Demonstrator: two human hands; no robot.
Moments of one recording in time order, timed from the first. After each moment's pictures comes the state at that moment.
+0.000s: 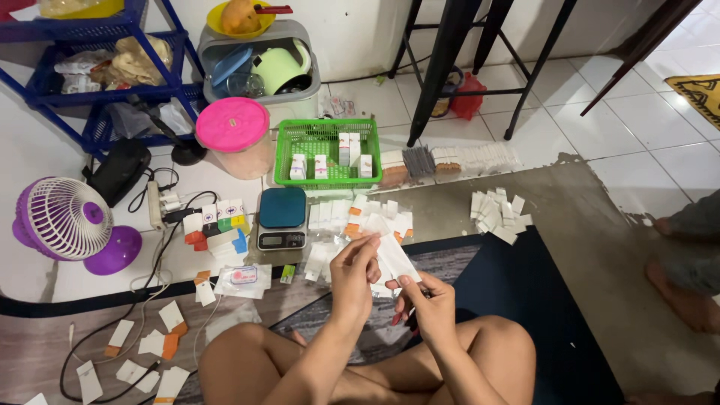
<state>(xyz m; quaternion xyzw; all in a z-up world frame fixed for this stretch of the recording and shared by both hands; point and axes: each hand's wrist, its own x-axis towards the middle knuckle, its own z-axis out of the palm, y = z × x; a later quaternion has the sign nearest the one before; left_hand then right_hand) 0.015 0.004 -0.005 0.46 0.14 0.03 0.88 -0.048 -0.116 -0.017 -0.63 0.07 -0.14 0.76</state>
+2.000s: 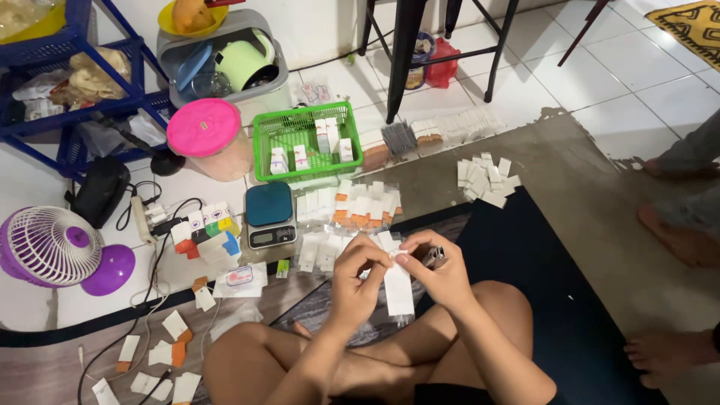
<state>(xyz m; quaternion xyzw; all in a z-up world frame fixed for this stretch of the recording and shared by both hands) -0.031 0.009 0.066 0.62 -0.28 0.09 0.73 -0.048 -0.152 0.051 -0.69 -0.08 -0.19 0.70</state>
